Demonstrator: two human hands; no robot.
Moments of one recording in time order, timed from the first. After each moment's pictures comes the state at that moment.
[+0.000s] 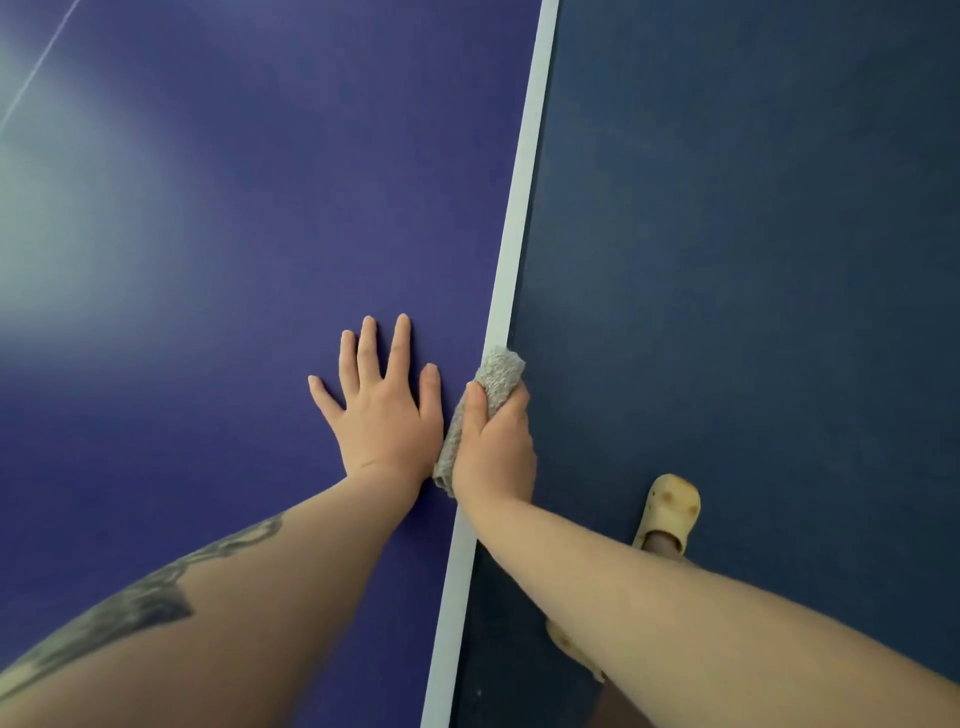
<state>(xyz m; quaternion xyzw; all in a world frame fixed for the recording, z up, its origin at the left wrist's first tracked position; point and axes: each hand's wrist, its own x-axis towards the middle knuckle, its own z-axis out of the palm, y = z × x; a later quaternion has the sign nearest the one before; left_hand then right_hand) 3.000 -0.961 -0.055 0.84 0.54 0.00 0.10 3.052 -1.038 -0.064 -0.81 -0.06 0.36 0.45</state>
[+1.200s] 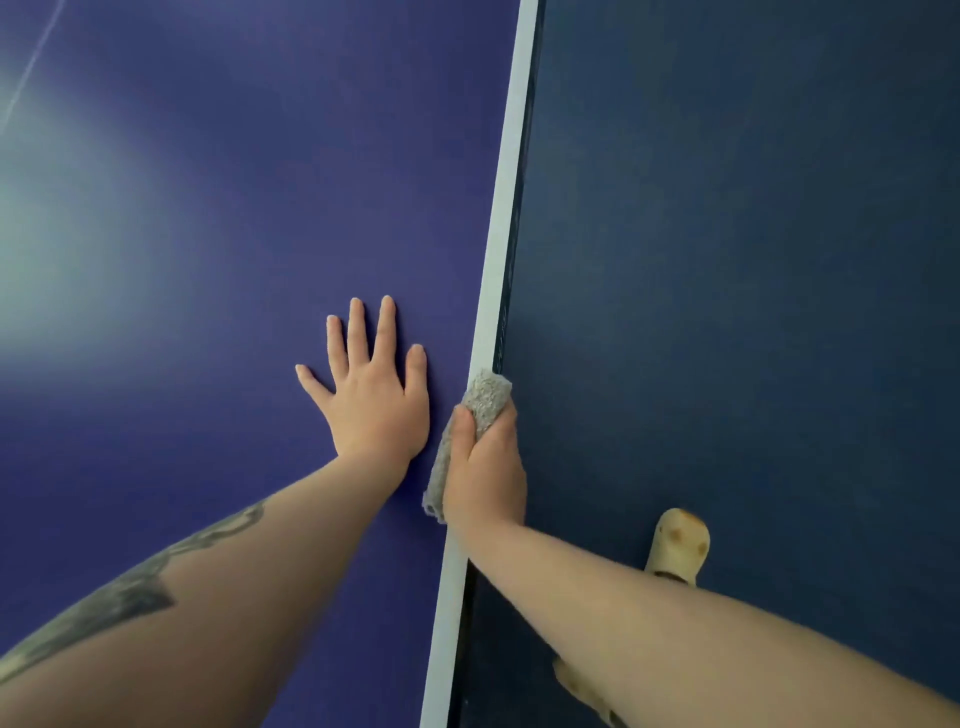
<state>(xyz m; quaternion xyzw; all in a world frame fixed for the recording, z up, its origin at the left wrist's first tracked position) 3.102 -0.873 -0.054 0.84 0.54 -0.01 0.11 3.128 -0.979 -0.068 -0.81 -0.09 0.36 0.46</state>
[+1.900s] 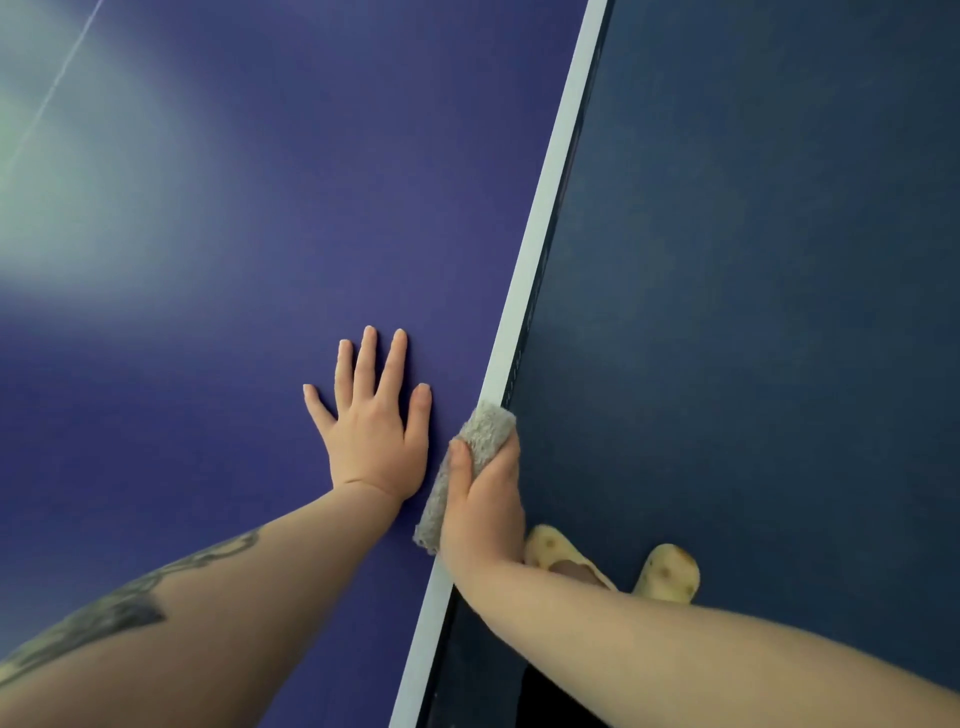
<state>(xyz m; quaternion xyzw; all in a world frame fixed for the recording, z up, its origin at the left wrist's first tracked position) 3.103 -0.870 -0.054 0.83 0.55 -0.01 0.09 3.152 -0.972 -0.060 -0.80 -0.11 0.40 0.44</state>
